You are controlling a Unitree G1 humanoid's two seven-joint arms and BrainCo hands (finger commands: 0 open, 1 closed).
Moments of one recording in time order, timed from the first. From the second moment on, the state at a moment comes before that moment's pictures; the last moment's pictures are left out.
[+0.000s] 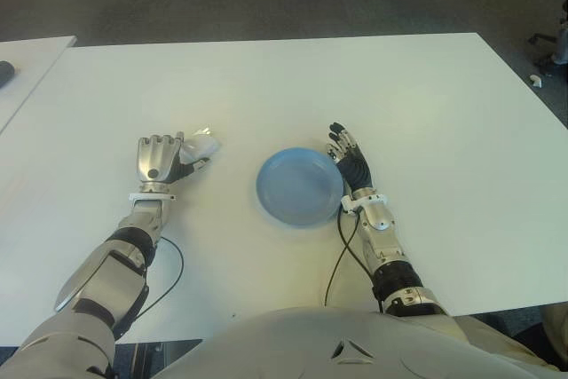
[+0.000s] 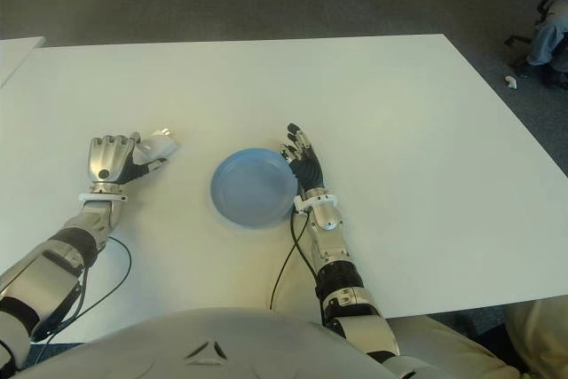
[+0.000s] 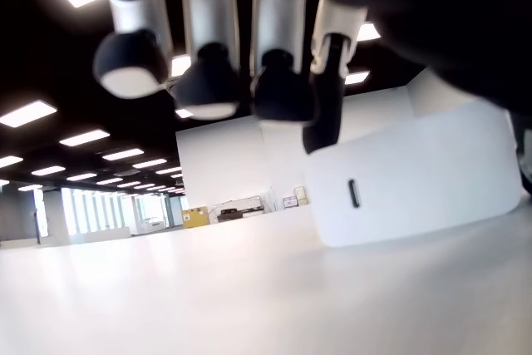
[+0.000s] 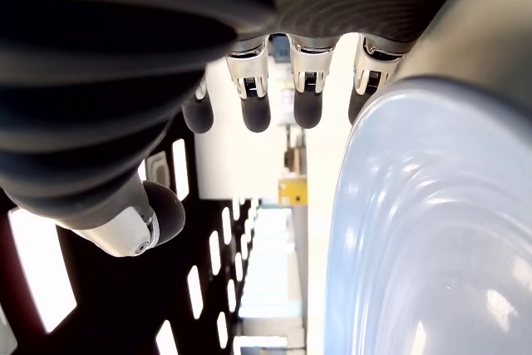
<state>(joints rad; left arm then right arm) -0.37 0.50 -0.57 1.15 0.84 -0.02 1.04 -0.13 0.04 0.01 0.63 -0.03 -0.47 0.10</state>
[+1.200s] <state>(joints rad) -0.37 0.51 -0.57 1.13 0.84 -0.13 1.10 -0.15 0.04 0.01 0.66 -0.03 -0.48 0.10</state>
